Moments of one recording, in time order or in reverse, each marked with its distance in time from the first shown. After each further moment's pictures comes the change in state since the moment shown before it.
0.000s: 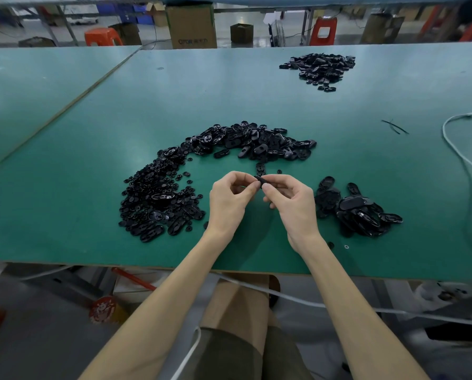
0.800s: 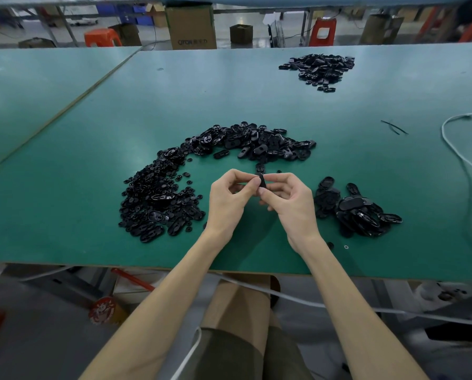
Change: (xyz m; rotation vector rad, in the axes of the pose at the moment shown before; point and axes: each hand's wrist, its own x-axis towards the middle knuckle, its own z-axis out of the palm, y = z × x) left_hand 0.001 -0.001 -0.001 -0.157 -0.051 0.034; right_hand -0.002 -0.002 0.002 0.026 -0.031 0.019
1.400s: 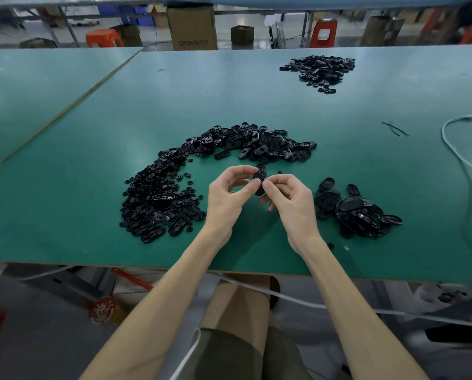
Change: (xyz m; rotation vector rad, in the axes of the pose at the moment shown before) left_hand 0.000 0.002 -0.004 -0.099 -0.016 -0.006; right_hand 0.000 -0.001 0.001 0.031 0.011 -0.017
